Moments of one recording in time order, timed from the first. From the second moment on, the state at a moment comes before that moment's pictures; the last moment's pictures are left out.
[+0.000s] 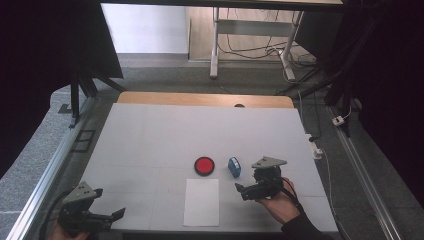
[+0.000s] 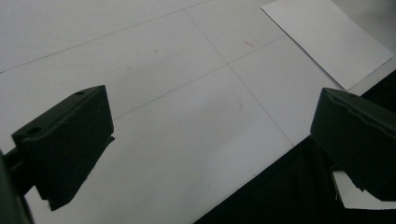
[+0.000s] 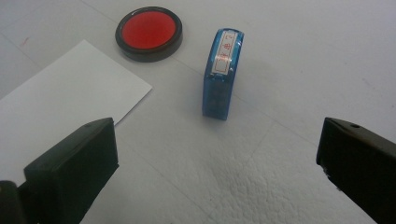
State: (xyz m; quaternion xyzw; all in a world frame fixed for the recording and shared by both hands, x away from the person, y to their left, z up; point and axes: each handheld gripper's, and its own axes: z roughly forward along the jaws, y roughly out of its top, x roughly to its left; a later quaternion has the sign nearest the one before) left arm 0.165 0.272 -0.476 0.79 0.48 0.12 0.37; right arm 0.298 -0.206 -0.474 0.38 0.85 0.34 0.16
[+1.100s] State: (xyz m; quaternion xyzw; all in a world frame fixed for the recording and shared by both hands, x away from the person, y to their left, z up) left arm 0.165 0.272 -0.476 0.79 0.48 0.12 0.37; right arm 0.340 -0.172 -0.499 0.38 0.85 0.31 0.18
